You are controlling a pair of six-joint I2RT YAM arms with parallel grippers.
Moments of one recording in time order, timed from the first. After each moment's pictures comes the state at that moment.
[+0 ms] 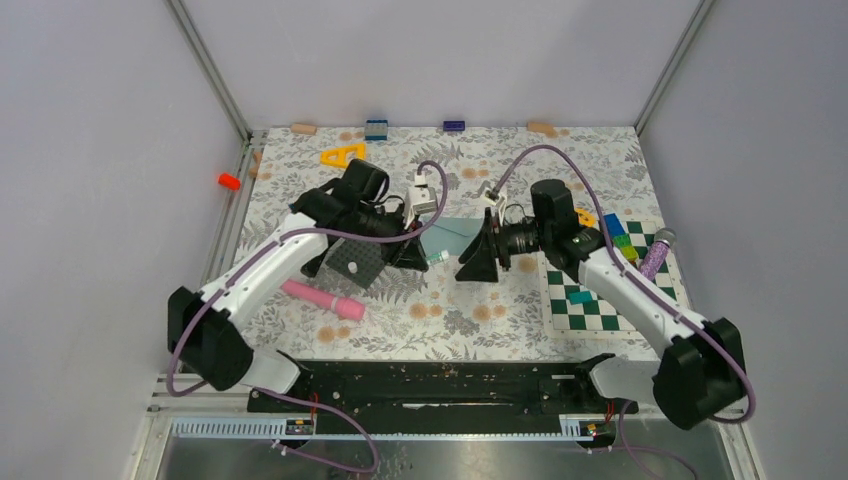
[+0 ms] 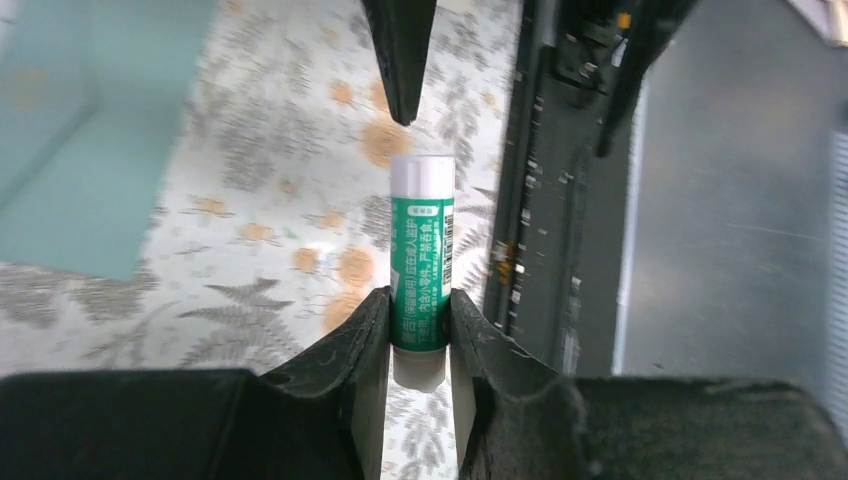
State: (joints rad) left arm -0.57 1.45 1.30 -0.81 0.89 0.38; right arm 0.46 1.21 0.87 -0.21 -1.06 0.07
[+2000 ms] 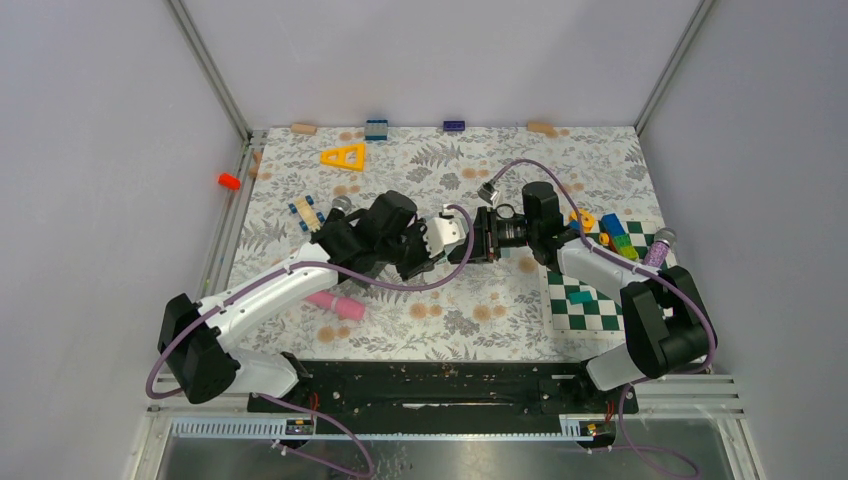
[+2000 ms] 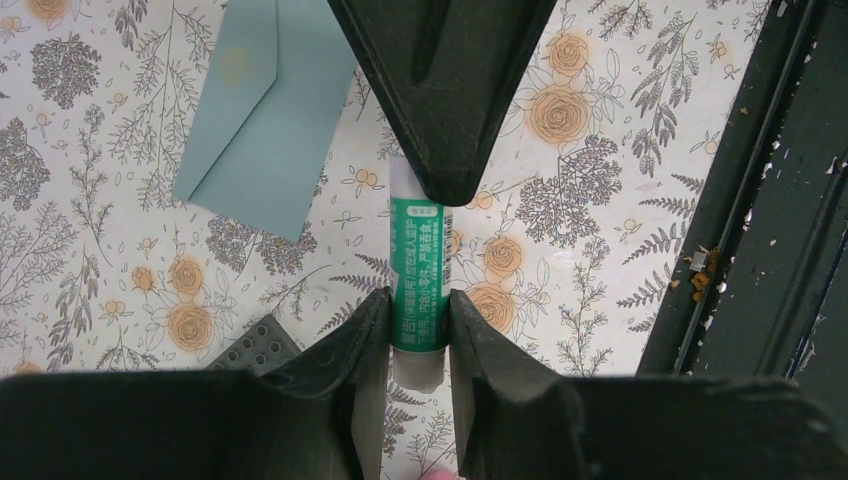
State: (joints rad) left arm -0.83 1.34 1.15 -0.57 0.26 0.40; right arm 0.40 1.49 0.80 0.22 -1.09 0.85
